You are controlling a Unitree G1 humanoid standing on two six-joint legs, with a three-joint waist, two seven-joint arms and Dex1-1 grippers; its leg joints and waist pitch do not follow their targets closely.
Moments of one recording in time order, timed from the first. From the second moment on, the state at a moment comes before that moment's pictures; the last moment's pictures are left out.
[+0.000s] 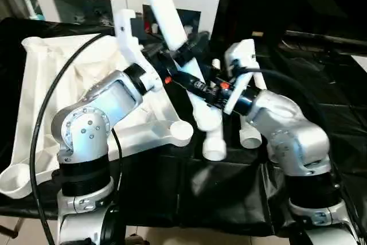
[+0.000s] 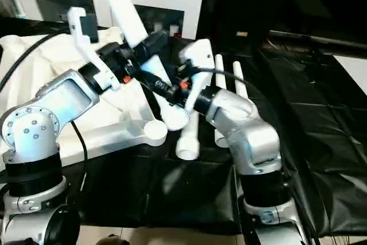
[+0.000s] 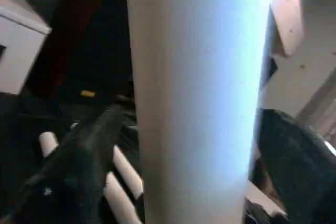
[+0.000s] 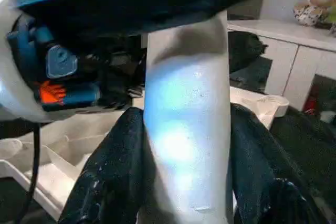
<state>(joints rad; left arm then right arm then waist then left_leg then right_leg) -0.68 0.04 0.25 -0.20 -0.75 0.93 -0.20 -0.56 -0.15 0.11 -0.11 0.32 0.49 0.64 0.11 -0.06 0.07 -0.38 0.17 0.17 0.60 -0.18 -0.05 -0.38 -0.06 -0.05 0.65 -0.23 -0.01</state>
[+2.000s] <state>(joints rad) -0.73 0.30 0.16 -0.19 -0.93 1.01 -0.58 -0.66 -0.32 0.10 -0.03 0.66 0.87 0.97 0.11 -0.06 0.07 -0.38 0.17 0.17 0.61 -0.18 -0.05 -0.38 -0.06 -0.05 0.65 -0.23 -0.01</state>
